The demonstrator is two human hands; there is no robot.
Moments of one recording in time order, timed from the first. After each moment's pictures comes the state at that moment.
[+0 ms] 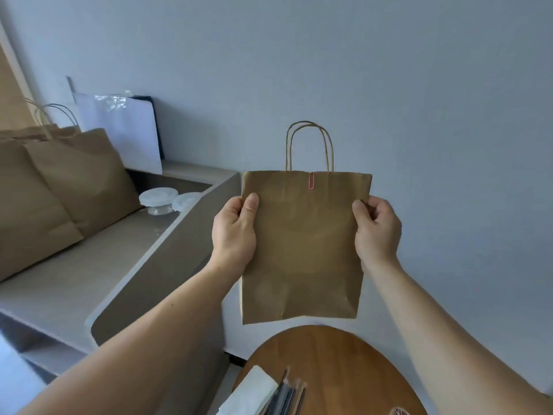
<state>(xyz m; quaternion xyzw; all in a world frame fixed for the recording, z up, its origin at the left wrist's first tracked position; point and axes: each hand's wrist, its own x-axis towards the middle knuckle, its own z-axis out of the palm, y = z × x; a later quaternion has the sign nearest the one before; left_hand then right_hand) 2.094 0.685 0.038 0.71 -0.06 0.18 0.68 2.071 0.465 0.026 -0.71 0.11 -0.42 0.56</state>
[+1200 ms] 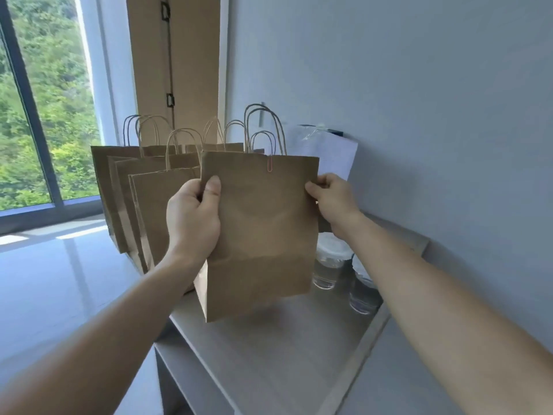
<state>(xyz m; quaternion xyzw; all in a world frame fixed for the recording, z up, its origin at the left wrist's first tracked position) 2.206 1.084 0.075 0.70 0.09 0.47 0.53 2.335 0.886 0.104 -0.77 -0.15 -0.09 0.61</state>
